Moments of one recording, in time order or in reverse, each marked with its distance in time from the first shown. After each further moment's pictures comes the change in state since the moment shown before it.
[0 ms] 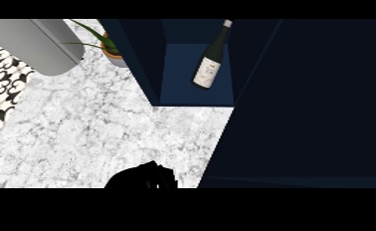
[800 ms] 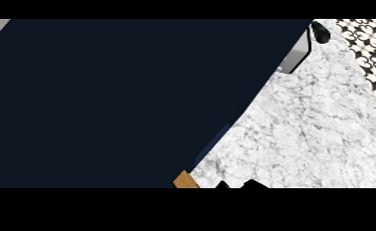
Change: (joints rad) left arm 0.343 0.399 0.427 -0.167 0.308 -0.408 -0.161; right arm -0.093 0.218 0.364 0.079 0.003 -0.046 0.037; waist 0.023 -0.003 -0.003
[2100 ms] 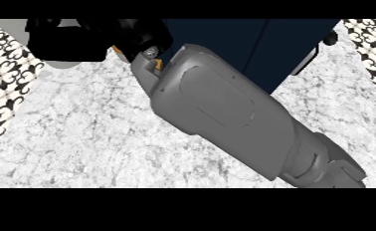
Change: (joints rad) left arm 0.172 0.201 0.485 0.166 0.330 -0.516 0.029; right arm -0.585 0.029 -0.042 1.169 -0.056 -0.220 -0.565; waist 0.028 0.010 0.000
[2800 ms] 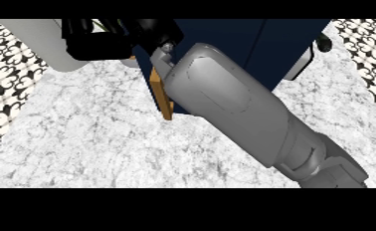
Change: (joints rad) left arm -0.034 0.000 0.049 -0.015 0.047 0.035 0.044; right arm 0.034 -0.013 0.013 0.117 0.008 0.106 -0.246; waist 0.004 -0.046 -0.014
